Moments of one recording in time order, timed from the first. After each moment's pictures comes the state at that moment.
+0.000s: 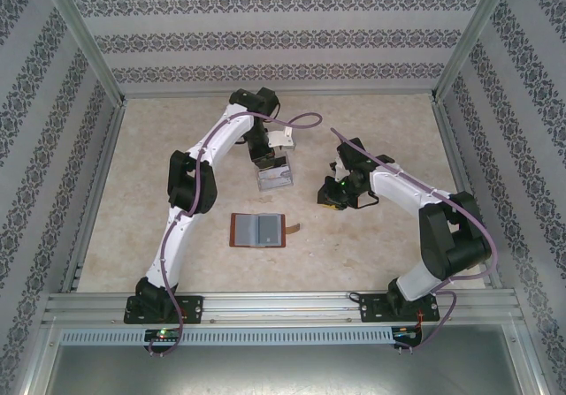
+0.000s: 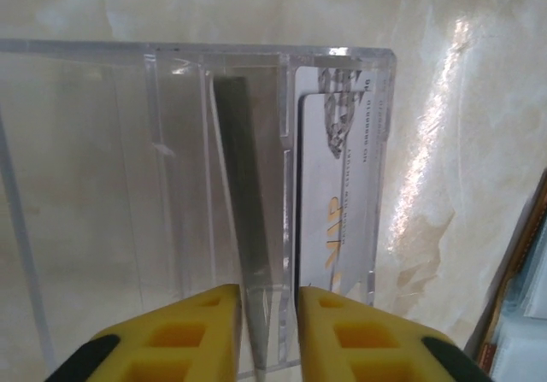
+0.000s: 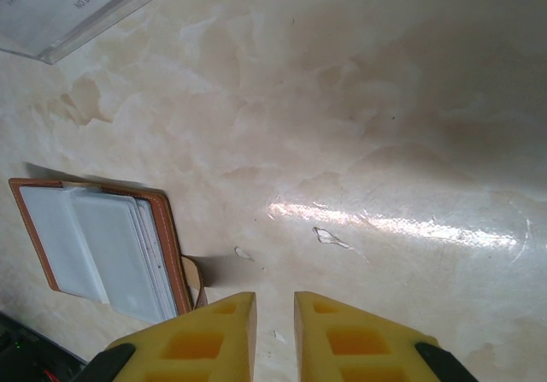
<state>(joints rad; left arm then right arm) -0.43 2.48 2.43 -1.46 0.21 0.85 0.36 1.58 0.99 -0.69 -0.45 0.56</state>
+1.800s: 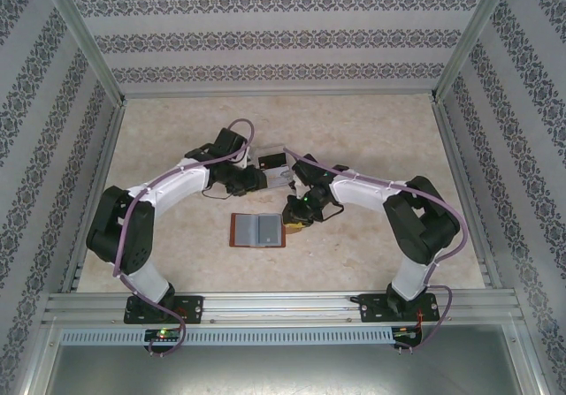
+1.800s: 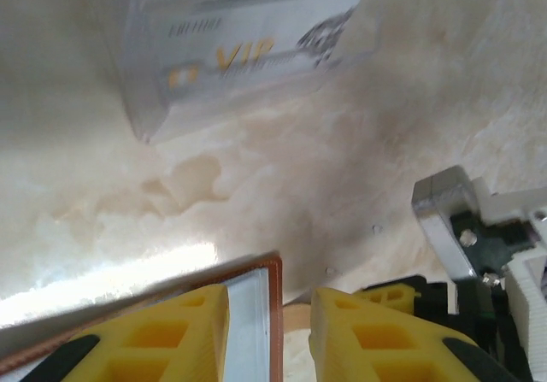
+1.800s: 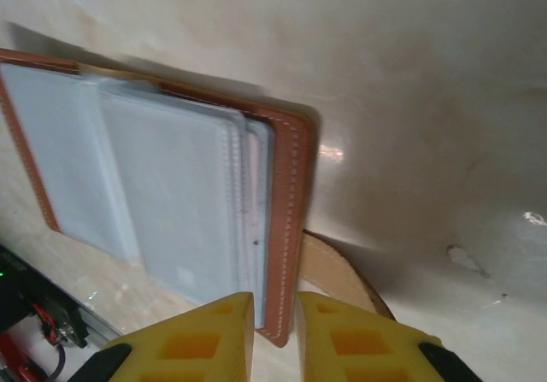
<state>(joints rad) -0.43 1.66 1.12 -0.54 0.45 -0.67 0.64 1.77 1.05 -0.59 -0.51 0.66</state>
